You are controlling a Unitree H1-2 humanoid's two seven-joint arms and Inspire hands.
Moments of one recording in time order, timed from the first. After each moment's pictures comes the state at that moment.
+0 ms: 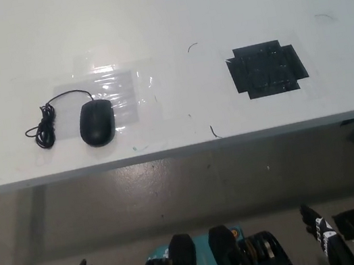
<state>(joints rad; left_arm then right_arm) 0.20 0.16 0.02 0.14 0.09 -0.33 -0.02 0.05 -0.05 0.11 0.42 -0.06 -0.39 -0.02</state>
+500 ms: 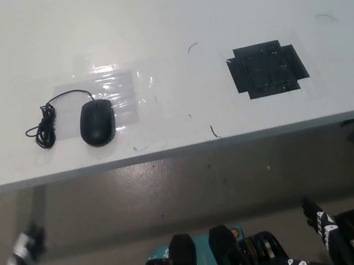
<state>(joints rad) 0.20 0.28 0.12 -0.21 0.04 -0.29 -0.05 0.04 -0.05 0.09 0.41 -0.06 -0.40 -0.02</state>
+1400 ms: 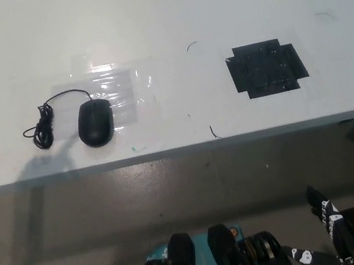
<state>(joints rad) -0.61 0.82 -0.02 -0.07 -0.26 0.26 -0.41 0.01 -0.06 0.07 0.41 -0.06 -0.42 -0.02</state>
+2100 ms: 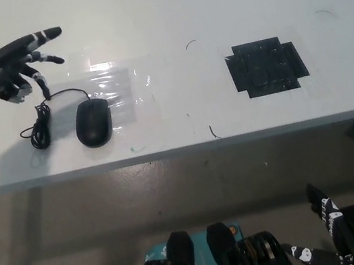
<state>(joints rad) -1.23 0.70 -0.65 0.74 -0.09 0.44 -0.84 0.00 -0.06 0.07 0.41 -0.05 -0.42 -0.02</state>
